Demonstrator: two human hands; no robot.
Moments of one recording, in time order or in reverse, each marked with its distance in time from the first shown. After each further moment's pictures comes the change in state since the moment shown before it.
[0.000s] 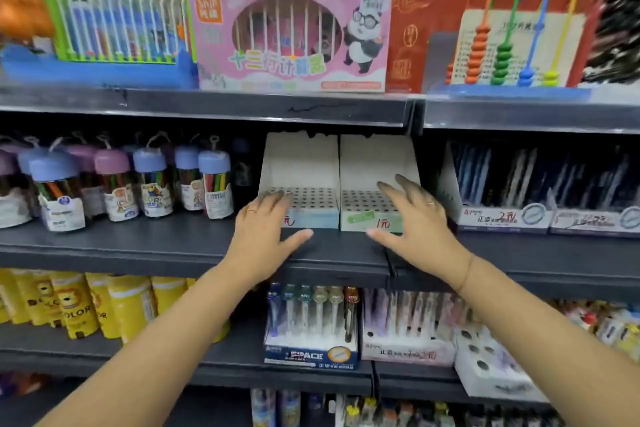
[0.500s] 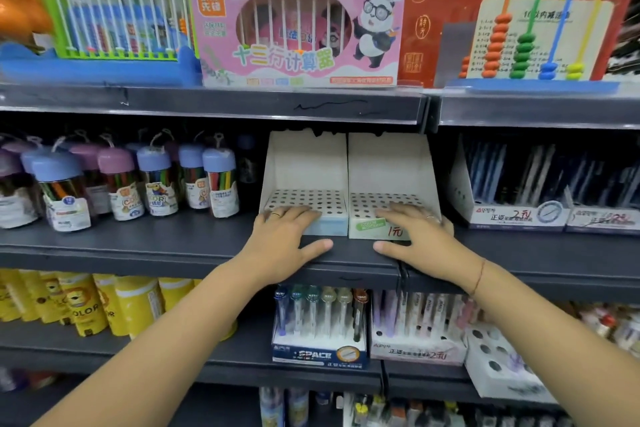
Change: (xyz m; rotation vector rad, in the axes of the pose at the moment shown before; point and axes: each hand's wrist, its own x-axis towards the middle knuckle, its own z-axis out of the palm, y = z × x) left_hand 0.004 0.009 -0.002 0.083 -0.240 0.084; right_hand -0.002 0.001 0.007 0.023 -0.272 0.078
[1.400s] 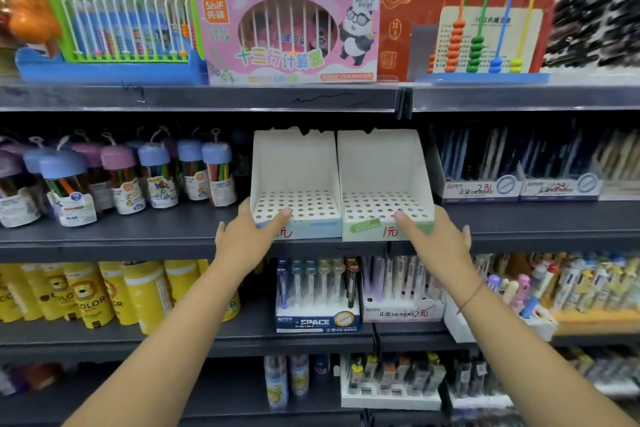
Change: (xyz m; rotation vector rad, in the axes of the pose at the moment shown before) left_hand -0.046 -0.021 -0.004 -0.631 0.139 -0.449; right_hand -0.069 -0.007 0.019 0.400 0.392 0.387
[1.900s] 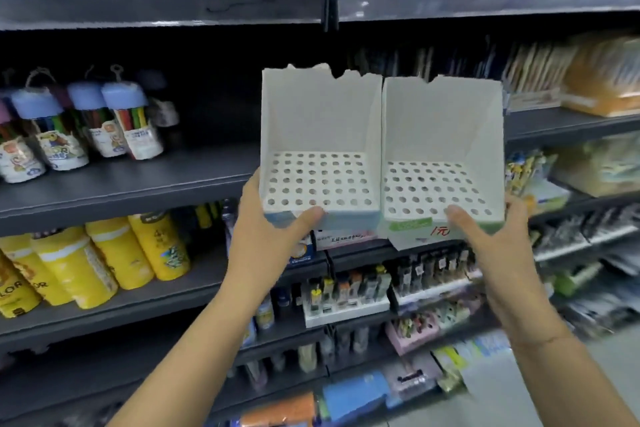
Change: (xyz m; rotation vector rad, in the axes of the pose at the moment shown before) left_hand -0.122 0.032 0.055 -0.576 -0.136 0.274; right_hand -0.145 0.052 -0.077 0.566 0.303 0.193
